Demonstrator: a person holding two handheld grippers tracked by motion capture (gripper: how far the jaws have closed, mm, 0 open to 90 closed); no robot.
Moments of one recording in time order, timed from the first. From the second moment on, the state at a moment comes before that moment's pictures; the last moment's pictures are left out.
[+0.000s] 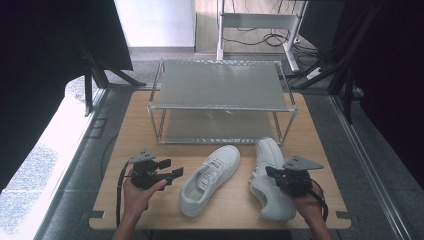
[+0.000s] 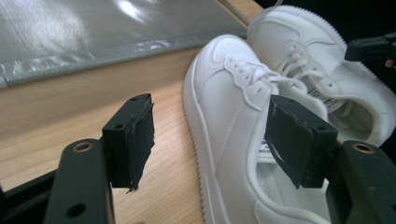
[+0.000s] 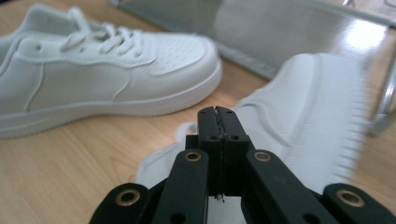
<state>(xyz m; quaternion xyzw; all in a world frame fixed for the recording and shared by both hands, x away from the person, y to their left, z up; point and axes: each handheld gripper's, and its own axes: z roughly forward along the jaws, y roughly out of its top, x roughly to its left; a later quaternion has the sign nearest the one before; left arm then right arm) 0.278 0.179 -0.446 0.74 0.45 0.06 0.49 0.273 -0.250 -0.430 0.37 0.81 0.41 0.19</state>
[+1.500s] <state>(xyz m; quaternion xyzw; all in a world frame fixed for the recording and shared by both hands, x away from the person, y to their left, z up) 0.277 0.178 -0.450 0.73 0.47 0.04 0.49 0.270 -0.335 -0.449 0.47 0.78 0.38 0.17</state>
